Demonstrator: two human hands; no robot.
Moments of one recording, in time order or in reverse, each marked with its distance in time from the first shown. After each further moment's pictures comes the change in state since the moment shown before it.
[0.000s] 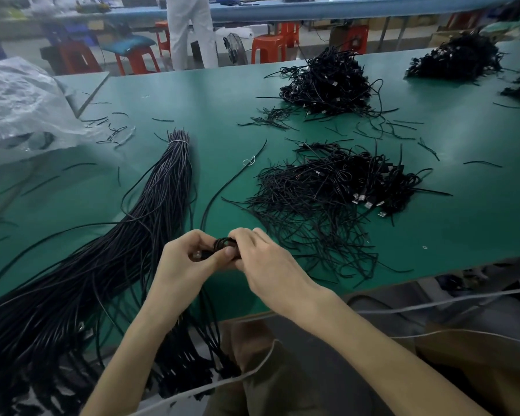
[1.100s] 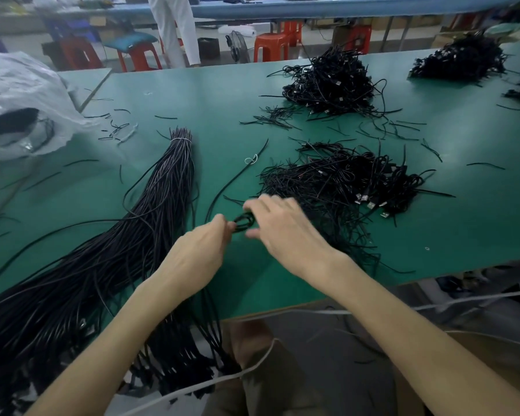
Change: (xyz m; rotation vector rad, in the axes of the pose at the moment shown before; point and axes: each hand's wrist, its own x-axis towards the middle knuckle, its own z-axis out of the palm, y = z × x) left_hand 0.039 -0.003 0.005 0.847 -0.235 0.236; right_hand 0.032 0.031 -0.023 -0.349 0.001 -0.003
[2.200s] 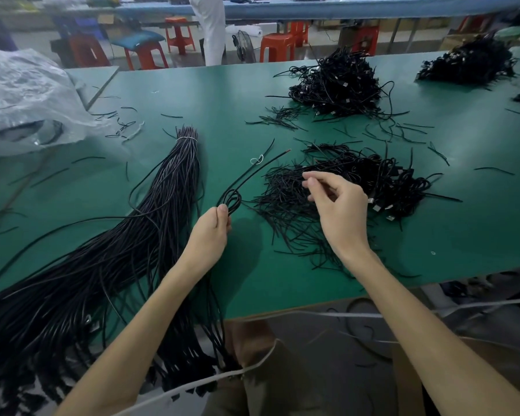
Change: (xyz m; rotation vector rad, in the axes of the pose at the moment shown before) left_hand 0.030 -0.007 0.024 -0.670 0.142 -0.268; right_hand -0.009 0.049 -0.009 0.773 0.596 0.511
